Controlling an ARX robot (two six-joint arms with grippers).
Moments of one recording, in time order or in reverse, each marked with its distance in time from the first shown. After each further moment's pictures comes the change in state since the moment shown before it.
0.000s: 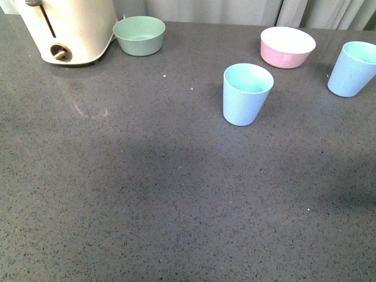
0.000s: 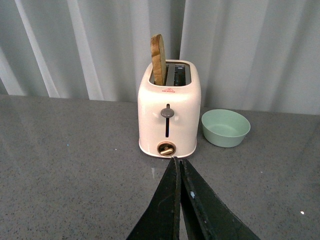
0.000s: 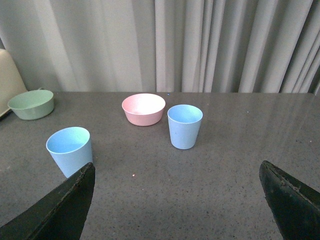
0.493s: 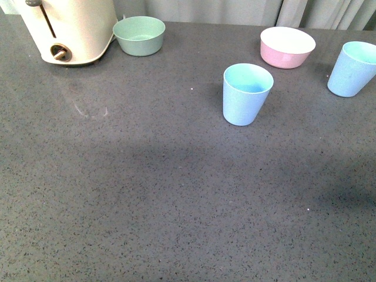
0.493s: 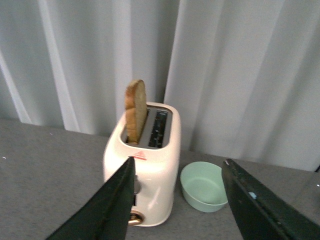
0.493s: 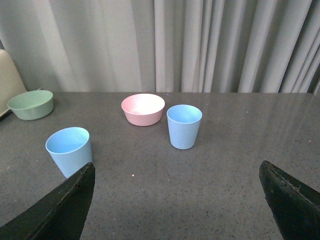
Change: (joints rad) left arm -0.103 0.342 0.486 -0.101 -0.115 -0.074; right arm 0.000 0.000 0.000 0.000 0.000 0.000
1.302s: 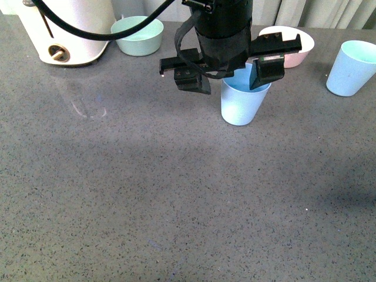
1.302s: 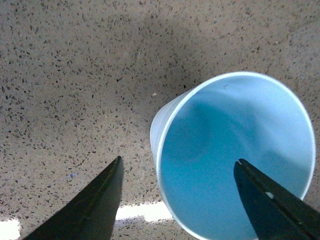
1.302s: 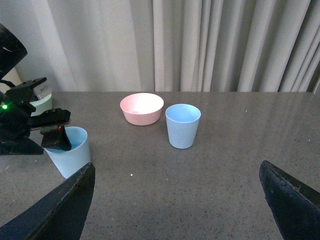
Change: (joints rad) left arm -0.428 0.839 1.063 -1.252 0.179 -0.476; right arm 0.000 0.000 0.000 0.000 0.000 0.000
